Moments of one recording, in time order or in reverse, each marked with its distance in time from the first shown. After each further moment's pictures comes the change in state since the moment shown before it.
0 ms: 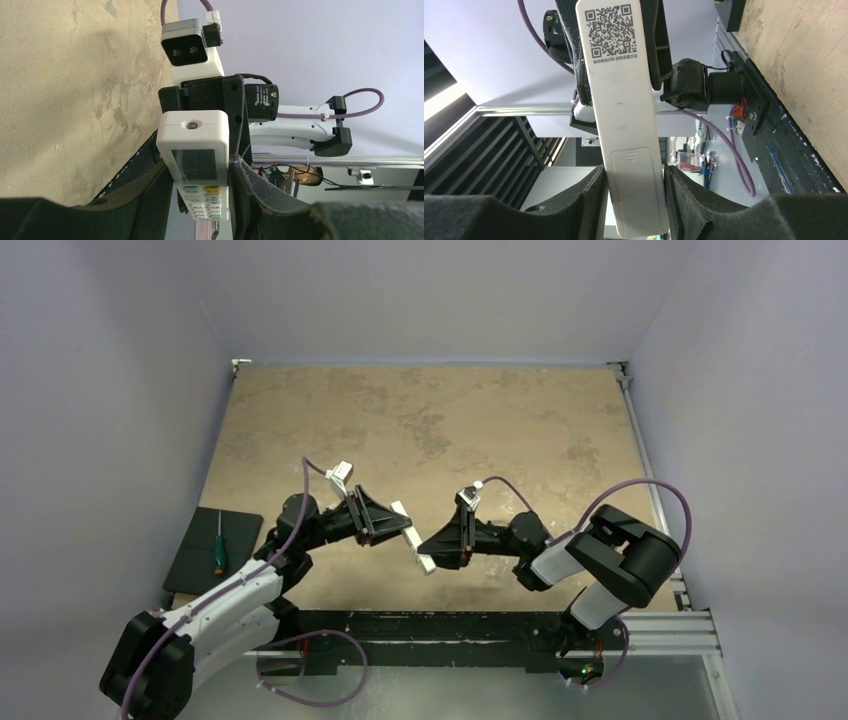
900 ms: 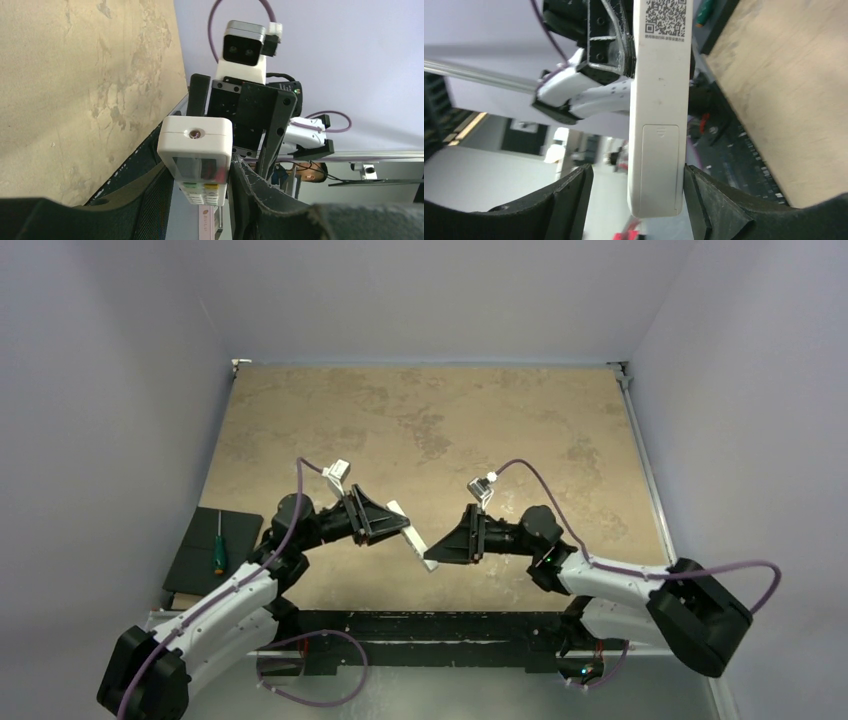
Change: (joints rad) left arm 0.000 -0.078 0.020 -0.089 0.011 0.029; right arm -0.001 -0.404 0.003 -0.452 0.007 -0.356
